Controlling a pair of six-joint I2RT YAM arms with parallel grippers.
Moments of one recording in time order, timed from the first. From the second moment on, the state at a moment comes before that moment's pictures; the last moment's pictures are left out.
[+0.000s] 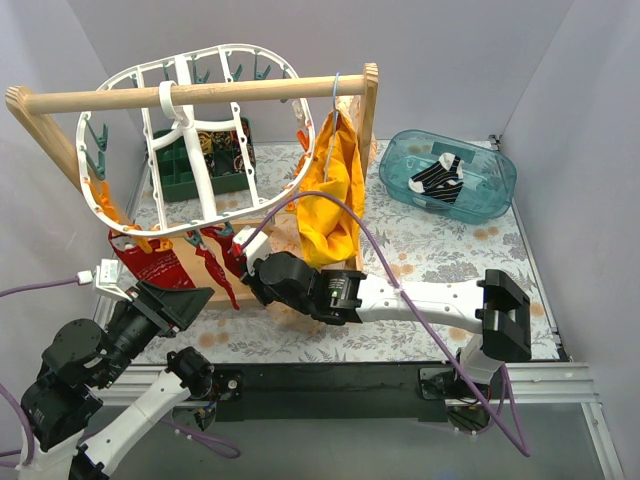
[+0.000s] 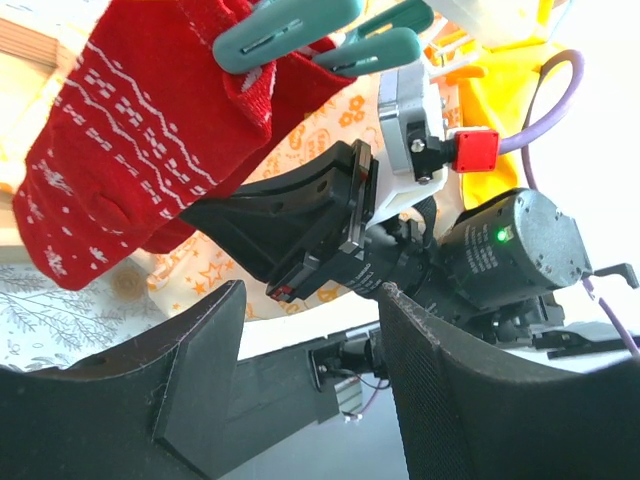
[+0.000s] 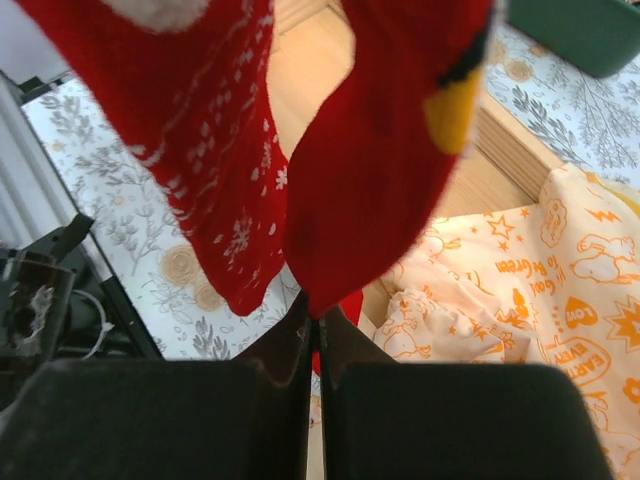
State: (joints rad) left arm -0.68 0.20 1.06 -0.97 -0.15 -0.96; right arm 1.38 1.66 1.36 -0.10 0.36 0.17
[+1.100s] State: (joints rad) left arm -0.68 0.23 0.96 -0.77 0.12 -0.92; right arm 1.38 1.38 1.33 -0.04 -0.24 0.10
